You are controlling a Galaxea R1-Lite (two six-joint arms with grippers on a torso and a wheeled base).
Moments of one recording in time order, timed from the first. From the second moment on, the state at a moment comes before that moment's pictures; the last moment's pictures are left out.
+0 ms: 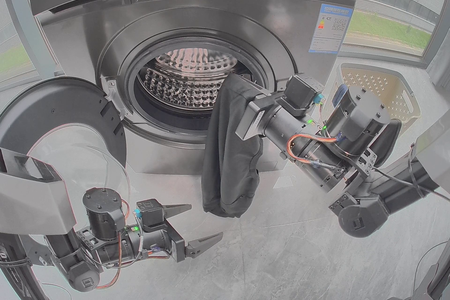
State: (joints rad) left arm -0.56 2.02 -0.20 -1.55 -0.36 -0.05; right arm 0.78 1.97 -0.96 -1.39 -0.05 0.10
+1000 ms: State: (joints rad) left arm -0.56 2.33 -0.59 -1.55 -0.27 -0.07; right arm 0.80 2.04 -1.08 -1.40 -0.05 0.10
